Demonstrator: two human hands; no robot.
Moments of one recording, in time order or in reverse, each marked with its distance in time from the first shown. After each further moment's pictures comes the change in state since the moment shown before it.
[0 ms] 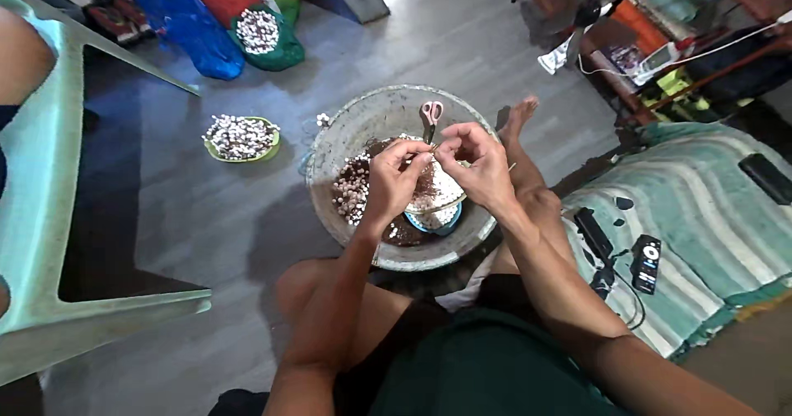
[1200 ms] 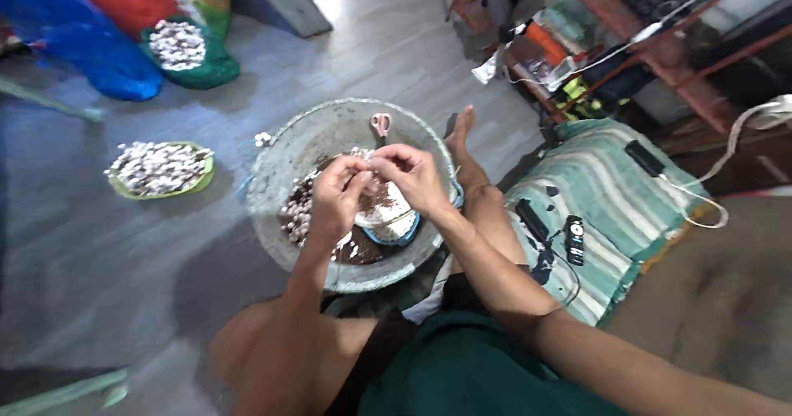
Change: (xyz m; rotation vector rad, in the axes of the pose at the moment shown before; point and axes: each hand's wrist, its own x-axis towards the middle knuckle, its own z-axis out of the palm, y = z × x) left_hand -0.003 -0.005 0.001 -0.228 -0.096 -0.011; right_hand 0.005 0.001 0.017 0.265 0.078 0.121
